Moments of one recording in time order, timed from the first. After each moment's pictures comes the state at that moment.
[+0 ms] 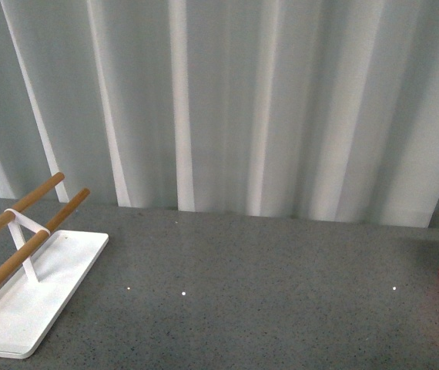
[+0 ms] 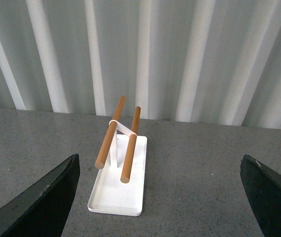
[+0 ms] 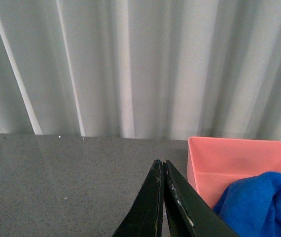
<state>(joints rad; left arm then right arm) 0.00 0.00 0.02 0.00 0.00 0.00 0.00 0.49 0.02 0.48 0.00 -0.01</state>
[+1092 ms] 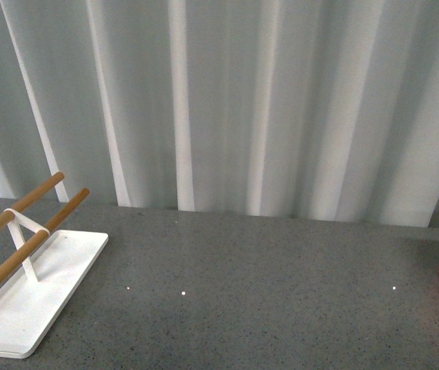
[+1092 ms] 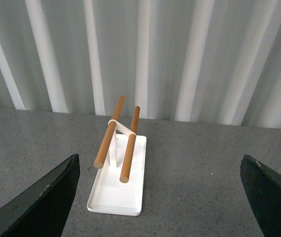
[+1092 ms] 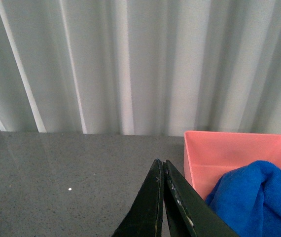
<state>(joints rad) 0.00 0.00 0.02 0.00 0.00 0.00 0.00 0.00 0.02 0.00 0.00 -0.01</state>
